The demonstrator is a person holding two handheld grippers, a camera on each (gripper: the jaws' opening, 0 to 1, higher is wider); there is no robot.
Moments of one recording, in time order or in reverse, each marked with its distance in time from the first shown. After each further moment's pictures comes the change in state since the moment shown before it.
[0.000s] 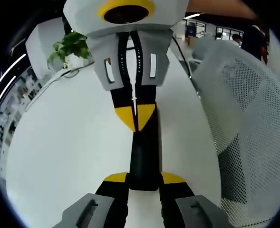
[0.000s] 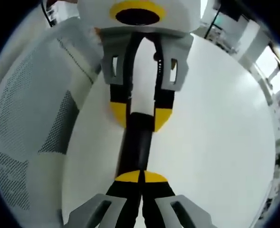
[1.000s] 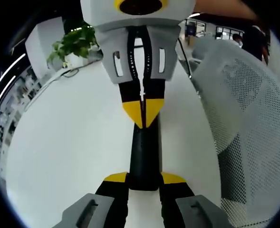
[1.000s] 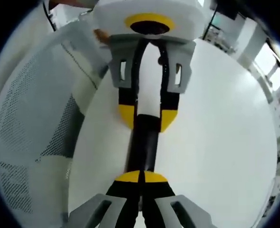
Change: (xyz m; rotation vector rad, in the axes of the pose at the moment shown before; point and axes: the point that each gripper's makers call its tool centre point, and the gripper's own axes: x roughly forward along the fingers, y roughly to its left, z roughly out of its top) left arm 0.001 0.000 0.000 0.000 0.007 -0.001; right arm -0.002 0.012 0.001 0.008 -0.015 0.019
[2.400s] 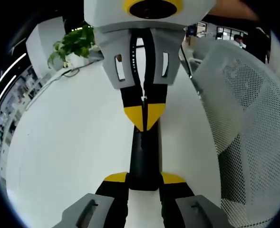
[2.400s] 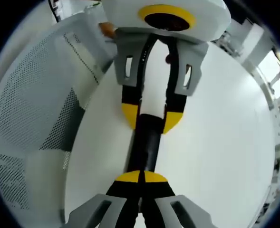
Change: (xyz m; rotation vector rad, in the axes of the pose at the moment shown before) left arm -0.001 0.001 0.000 -0.005 0.000 0.005; right arm 0.004 -0.001 0.001 -0.056 0.040 -0.012
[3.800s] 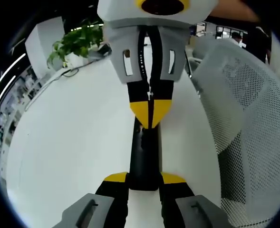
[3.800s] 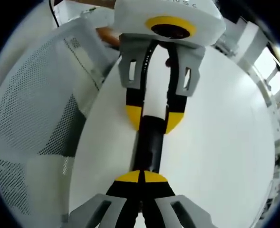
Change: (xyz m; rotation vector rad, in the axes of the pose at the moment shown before) left arm 0.000 -0.001 -0.001 0.005 0.007 -0.002; right arm -0.002 0.009 0.002 0.030 -0.043 -0.014
